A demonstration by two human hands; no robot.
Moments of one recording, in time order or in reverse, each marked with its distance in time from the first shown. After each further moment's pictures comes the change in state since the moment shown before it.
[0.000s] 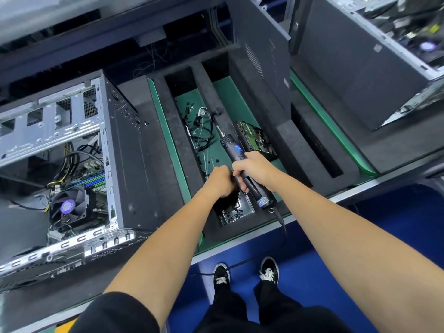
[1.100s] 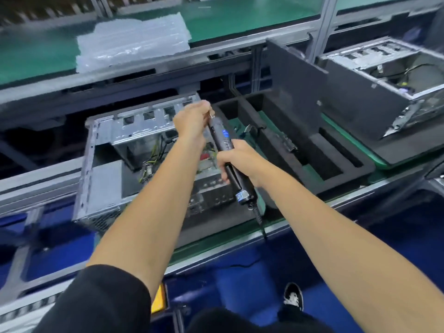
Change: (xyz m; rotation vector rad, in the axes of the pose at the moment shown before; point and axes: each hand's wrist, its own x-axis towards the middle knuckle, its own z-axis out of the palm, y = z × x) left_hand -0.194 -0.099 -0.205 -1.502 0.644 0.092; right_hand -0.127 -0.091 0.250 -0.081 0.043 -0.267
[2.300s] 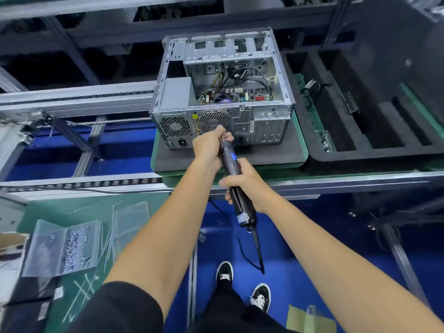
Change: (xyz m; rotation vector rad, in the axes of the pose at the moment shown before) left_hand -0.134 -0.091 -0.169 -0.383 0.244 -0.275; right_hand -0.111 0.119 0.133 0.168 -0.282 0.191
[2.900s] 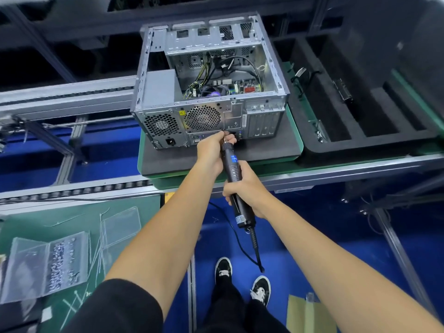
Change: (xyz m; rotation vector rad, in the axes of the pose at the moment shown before) left_hand 0.029 -0.033 -0.003 -0.058 -0.129 -0.155; right_hand 0.014 0.028 -0.009 -0.065 0.116 -0.005
